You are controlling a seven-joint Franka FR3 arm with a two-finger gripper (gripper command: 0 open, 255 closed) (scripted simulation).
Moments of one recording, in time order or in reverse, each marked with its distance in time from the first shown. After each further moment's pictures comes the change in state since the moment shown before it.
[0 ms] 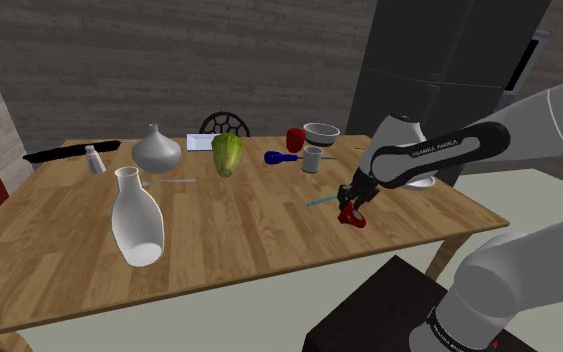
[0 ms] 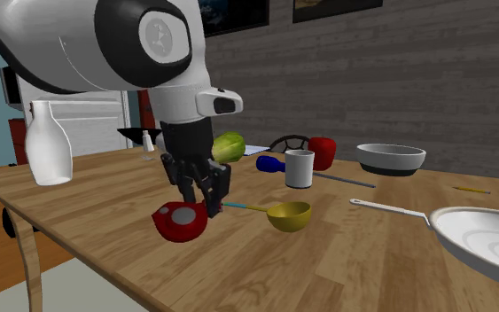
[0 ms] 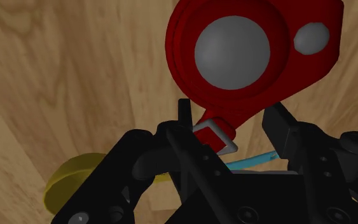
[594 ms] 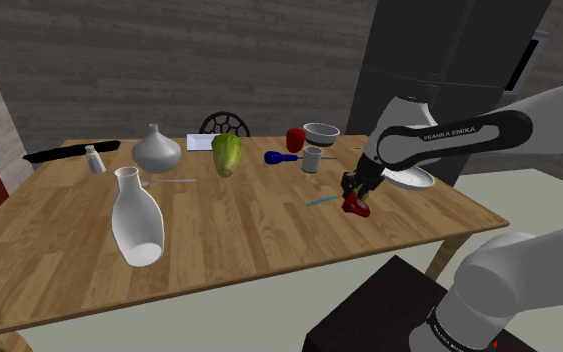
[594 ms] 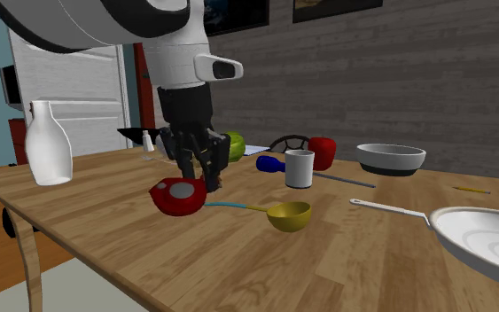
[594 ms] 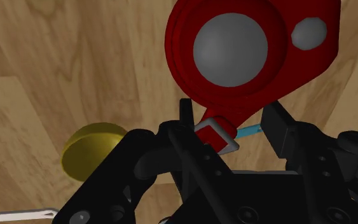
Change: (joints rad) arm -0.003 -0.085 -0.002 0.072 -0.004 -0.157 0.002
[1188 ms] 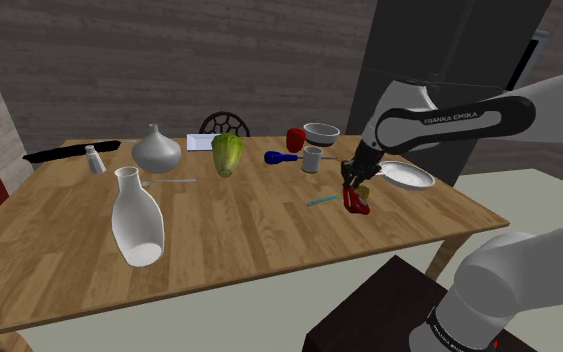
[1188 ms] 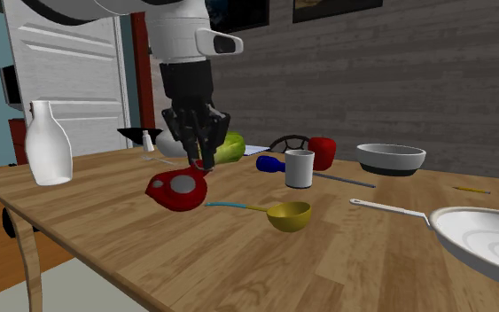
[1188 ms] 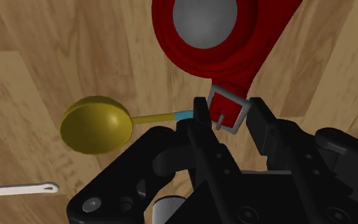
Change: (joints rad) arm 0.003 0.015 0.010 0.105 0.001 -0.089 0.014
